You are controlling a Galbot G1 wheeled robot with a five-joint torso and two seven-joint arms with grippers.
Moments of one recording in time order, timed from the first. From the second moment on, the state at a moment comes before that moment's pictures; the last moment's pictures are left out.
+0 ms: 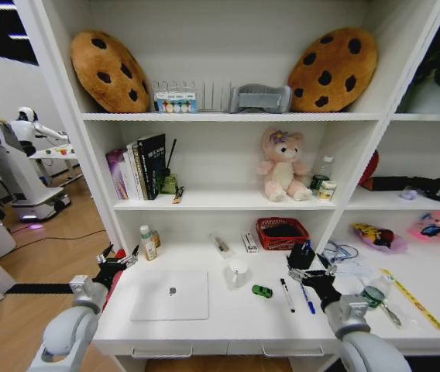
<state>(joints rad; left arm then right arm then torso) 1.40 -1.18 -0.75 -2.00 -0.44 0.23 0.06 -1.63 1.29 0.77 2.26 0.20 -0.29 -0.02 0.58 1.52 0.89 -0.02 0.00</state>
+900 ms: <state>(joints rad) 1.40 -1.18 -0.75 -2.00 -0.44 0.23 0.06 -1.64 1.29 0.78 2.27 0.20 -0.29 -0.02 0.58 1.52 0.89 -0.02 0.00</state>
